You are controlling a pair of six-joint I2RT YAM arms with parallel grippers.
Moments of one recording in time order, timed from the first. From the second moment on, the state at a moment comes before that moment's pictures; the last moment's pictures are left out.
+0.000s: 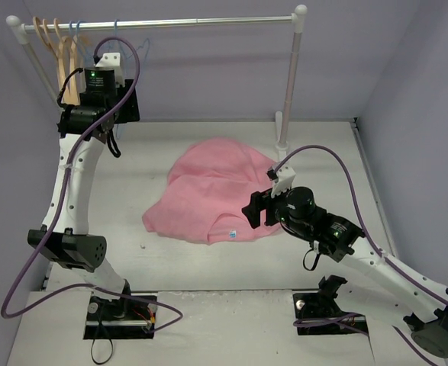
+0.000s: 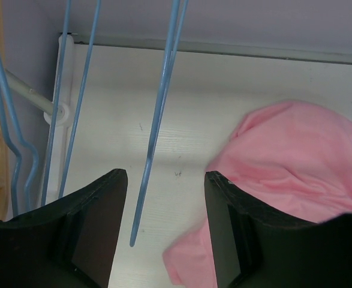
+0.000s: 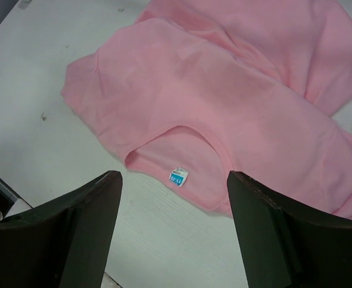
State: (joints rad) left arm -0.15 1.64 2.08 -0.95 -0.19 -0.12; right arm 0.82 0.89 0.79 -0.33 0.12 0.30
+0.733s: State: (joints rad) left arm -0.15 1.72 2.07 -0.88 -0.22 -0.04; right arm 0.82 0.86 0.77 -0.32 0.10 0.31
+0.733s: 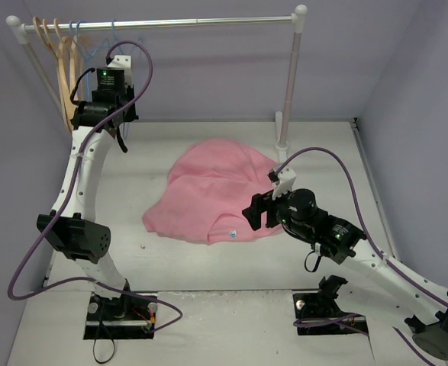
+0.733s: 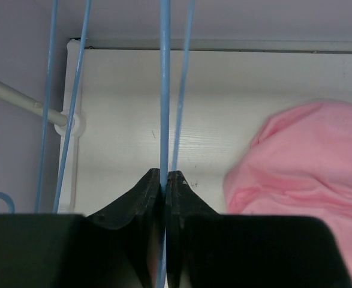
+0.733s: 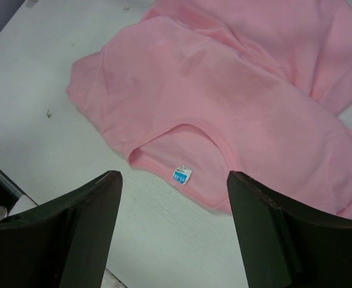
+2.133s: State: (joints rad) left arm -0.30 1.00 1.25 -0.82 0.00 -0.10; right arm 0.82 1.04 0.76 -0.37 0.30 0.39
